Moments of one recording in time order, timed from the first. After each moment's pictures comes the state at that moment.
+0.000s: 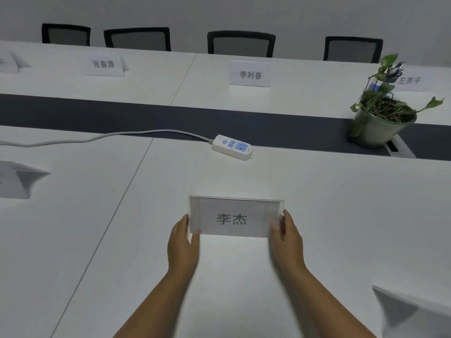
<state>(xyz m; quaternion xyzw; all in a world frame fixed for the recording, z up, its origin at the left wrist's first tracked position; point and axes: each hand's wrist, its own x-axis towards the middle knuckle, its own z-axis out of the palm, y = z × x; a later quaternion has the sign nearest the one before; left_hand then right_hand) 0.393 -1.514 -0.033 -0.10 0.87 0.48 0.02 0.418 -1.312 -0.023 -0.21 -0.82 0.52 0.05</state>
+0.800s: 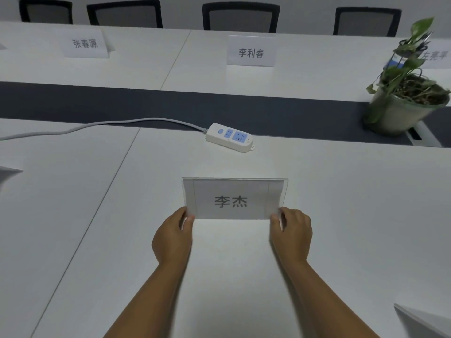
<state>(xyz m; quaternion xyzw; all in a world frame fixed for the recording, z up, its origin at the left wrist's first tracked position) 0.351 -1.502 -0.047 -0.14 0.91 0.37 -0.06 0.374 -1.299 -0.059 -0.23 -0.90 0.34 0.16</state>
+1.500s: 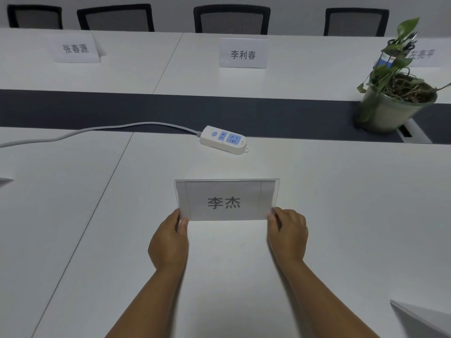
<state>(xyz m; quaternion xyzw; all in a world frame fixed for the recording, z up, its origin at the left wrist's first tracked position) 0.348 -1.501 -0.055 -0.16 0.92 0.36 -0.05 0.371 -1.298 -0.063 -0.23 -0.90 0.32 0.18</state>
